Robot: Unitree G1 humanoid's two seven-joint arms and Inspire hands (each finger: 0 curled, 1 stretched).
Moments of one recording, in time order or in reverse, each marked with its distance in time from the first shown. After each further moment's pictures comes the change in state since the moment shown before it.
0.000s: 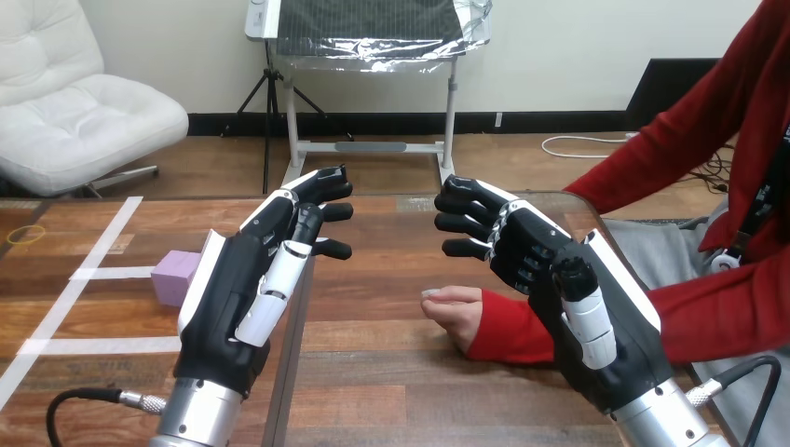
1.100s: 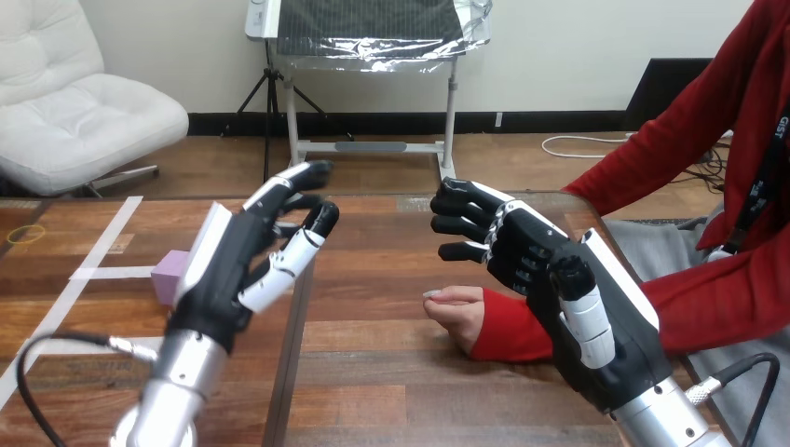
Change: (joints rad) left arm -0.261 0.154 0.021 0.340 0.283 -0.030 0.148; right arm 0.001 0.000 -0.003 -0.019 -0.002 0.025 0.016
